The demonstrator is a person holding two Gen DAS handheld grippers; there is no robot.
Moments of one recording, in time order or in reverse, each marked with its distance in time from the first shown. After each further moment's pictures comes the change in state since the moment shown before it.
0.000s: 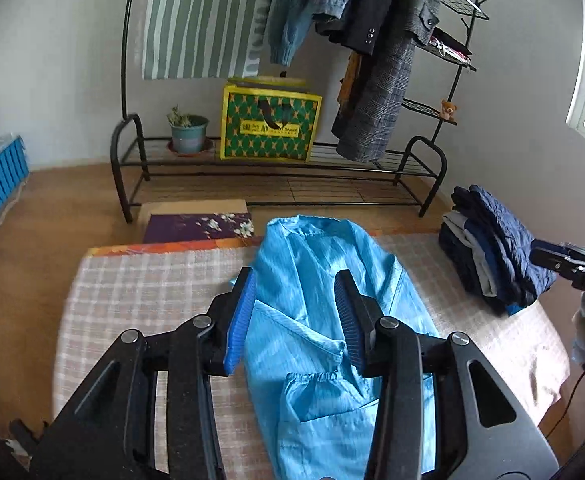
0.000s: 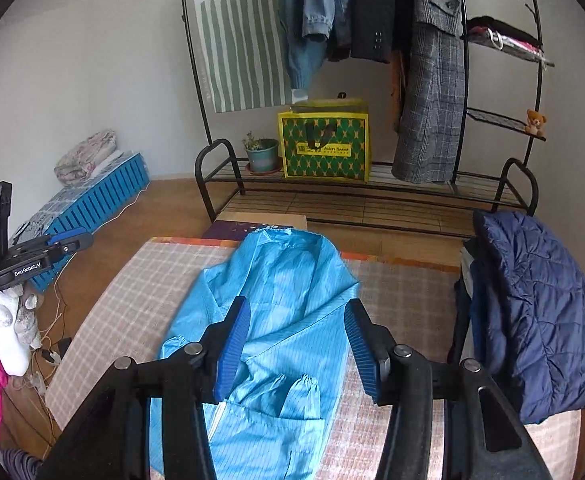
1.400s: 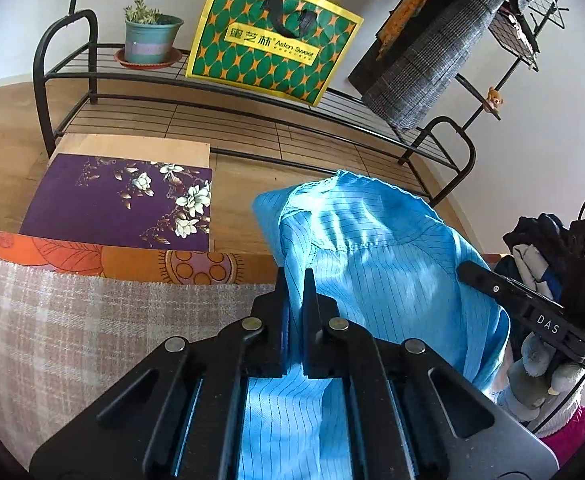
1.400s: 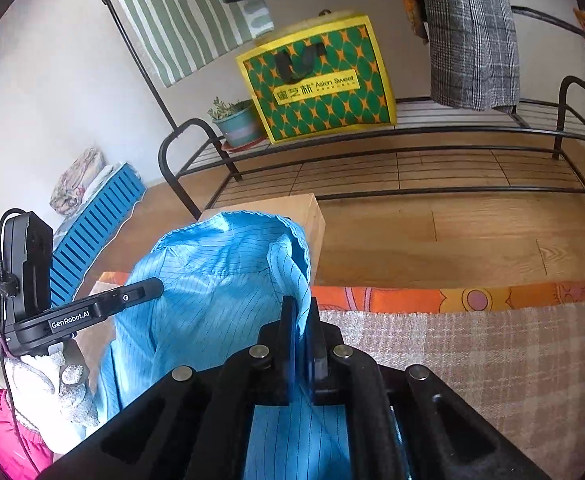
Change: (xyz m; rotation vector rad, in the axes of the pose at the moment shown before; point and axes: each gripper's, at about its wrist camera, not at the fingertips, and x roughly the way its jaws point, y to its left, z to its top) left arm 0.298 0.038 0.030 -0.141 0.152 -0.097; right arm 0.306 -0.072 0.039 0.158 0.075 0.139
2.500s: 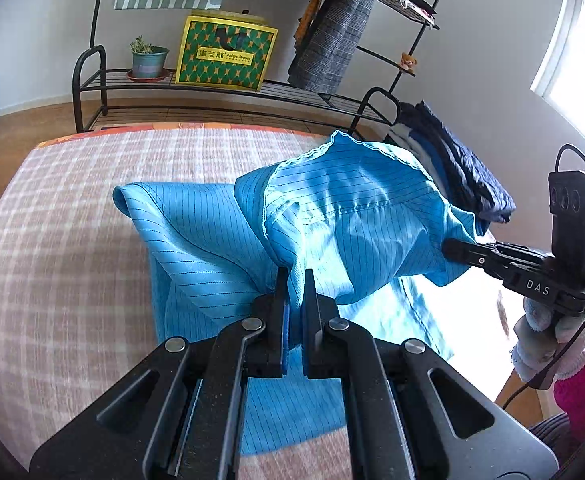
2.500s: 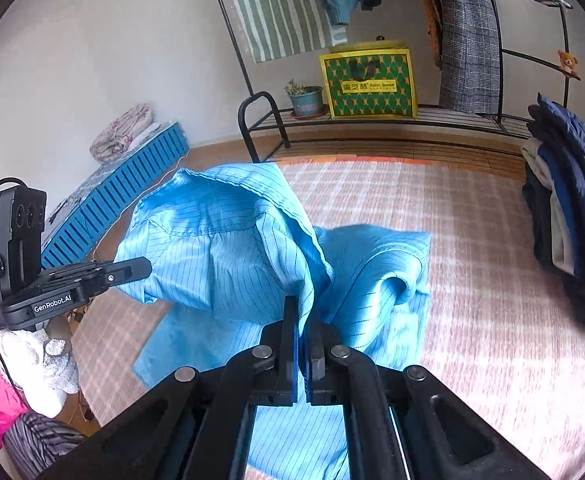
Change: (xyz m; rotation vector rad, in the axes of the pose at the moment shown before) left arm -0.271 -0.098 -0.267 0.143 -0.033 -0.021; right arm -0.263 0.130 -0.223 -0.139 0.038 0.017
